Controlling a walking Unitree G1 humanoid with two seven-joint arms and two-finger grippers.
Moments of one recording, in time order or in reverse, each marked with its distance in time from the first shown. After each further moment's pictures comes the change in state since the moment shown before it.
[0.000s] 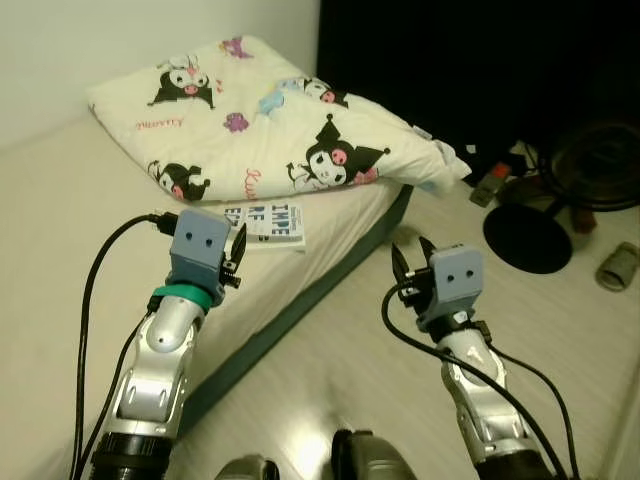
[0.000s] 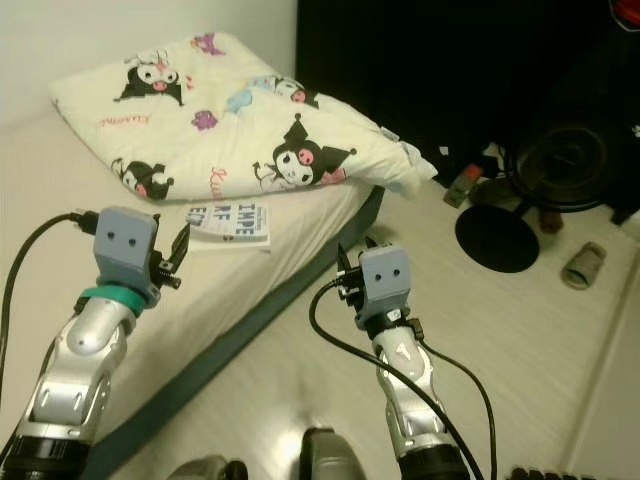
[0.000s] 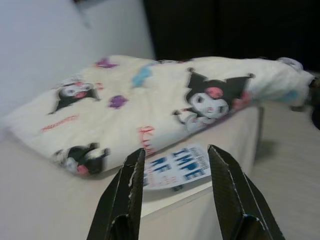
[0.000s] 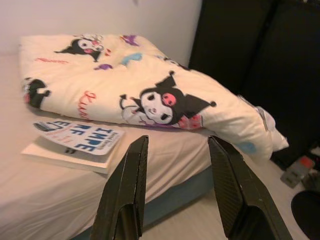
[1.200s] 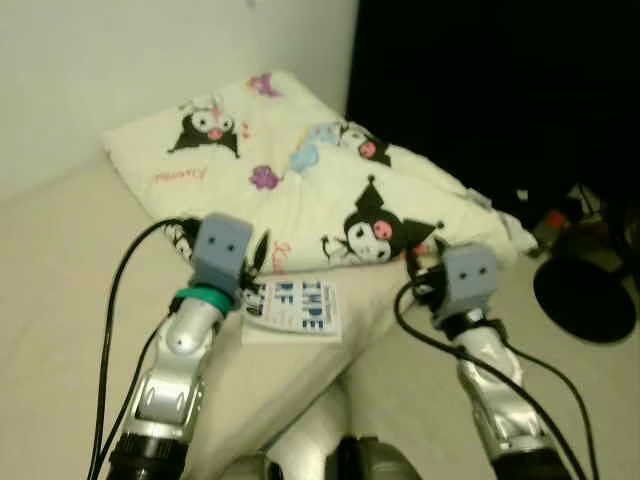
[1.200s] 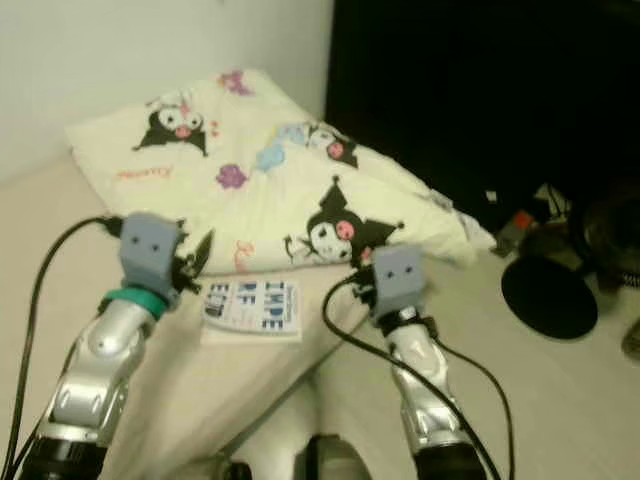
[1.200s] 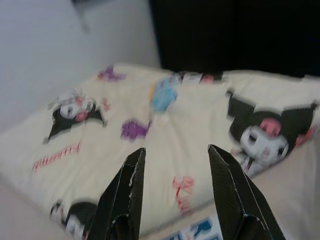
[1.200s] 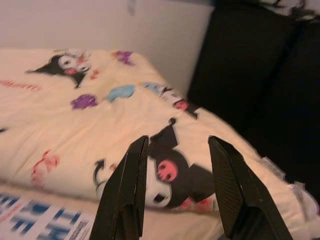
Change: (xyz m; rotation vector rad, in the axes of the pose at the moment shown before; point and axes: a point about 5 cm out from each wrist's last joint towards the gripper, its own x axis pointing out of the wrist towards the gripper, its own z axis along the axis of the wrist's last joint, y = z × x) left arm -0.003 -0.007 -0.005 0.019 0.017 -0.069; right arm 0.003 -0.006 0.005 -0.011 -0.019 -0.019
